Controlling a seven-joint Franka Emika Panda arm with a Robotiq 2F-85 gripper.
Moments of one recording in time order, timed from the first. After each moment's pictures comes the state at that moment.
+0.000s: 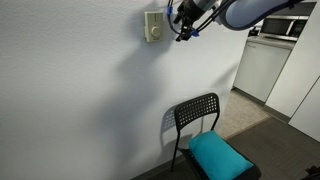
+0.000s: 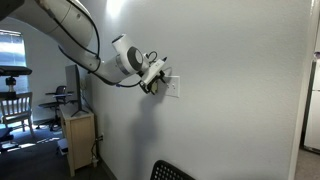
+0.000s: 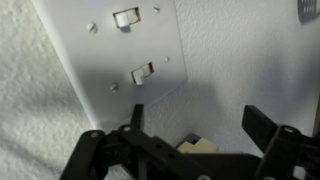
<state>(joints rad) 0.18 0.29 0.13 -1.66 -0.51 2.78 -0.67</state>
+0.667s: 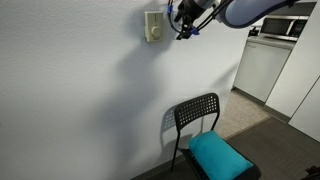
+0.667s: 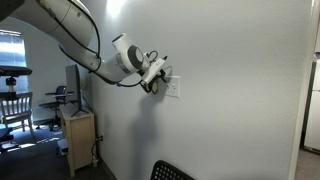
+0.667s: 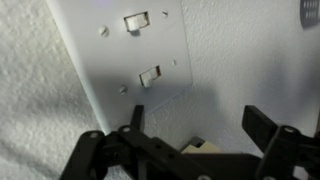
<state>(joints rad) 0.18 0.29 0.12 -1.65 -0.53 2.75 -0.66</state>
